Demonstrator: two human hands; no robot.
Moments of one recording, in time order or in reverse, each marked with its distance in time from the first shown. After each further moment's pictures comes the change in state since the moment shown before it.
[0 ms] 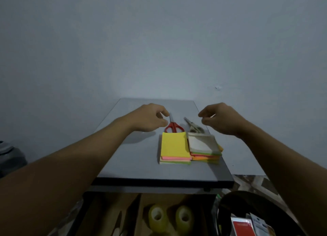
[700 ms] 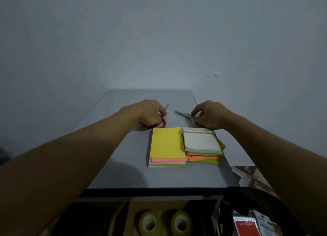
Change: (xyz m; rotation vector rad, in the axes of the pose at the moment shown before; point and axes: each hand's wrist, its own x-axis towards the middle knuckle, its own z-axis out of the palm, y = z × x) left_hand 0.084 -0.015 0.038 0.337 -0.163 -0.070; right_hand 0.057 0.037 0.043 -0.180 -0.117 0.022
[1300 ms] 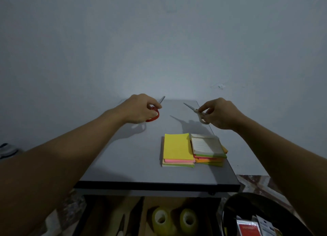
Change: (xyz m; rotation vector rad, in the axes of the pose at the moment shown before) left_hand -0.076 -0.034 -0.047 -0.176 0.306 0.026; right_hand -0.033 -0.029 -0.039 0.183 0.163 -0.015
